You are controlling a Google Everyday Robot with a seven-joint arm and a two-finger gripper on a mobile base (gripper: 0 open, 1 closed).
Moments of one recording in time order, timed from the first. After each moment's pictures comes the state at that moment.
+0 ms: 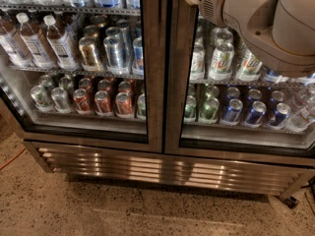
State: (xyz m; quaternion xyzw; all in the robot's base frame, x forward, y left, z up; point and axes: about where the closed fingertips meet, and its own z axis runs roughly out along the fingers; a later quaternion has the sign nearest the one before) arm 0.621 -0.065 1.117 -0.30 0.61 0.07 0.73
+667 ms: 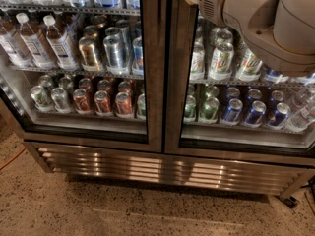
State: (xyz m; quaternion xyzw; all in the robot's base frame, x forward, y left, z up) arm 0.620 -0.062 1.117 -0.30 0.61 0.08 0.73
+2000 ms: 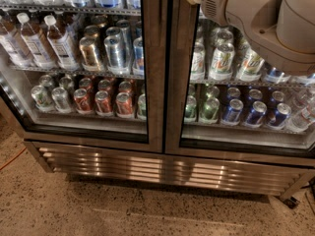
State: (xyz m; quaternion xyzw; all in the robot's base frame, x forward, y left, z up) arm 0.620 -0.065 1.119 -0.31 0.60 0.08 0.73
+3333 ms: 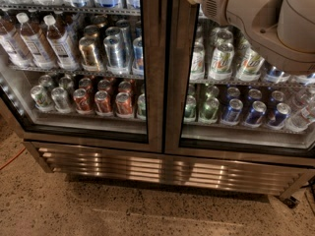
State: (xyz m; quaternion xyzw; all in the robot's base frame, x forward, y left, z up) arm 0.620 -0.067 1.119 -0.31 0.60 0.08 0.73
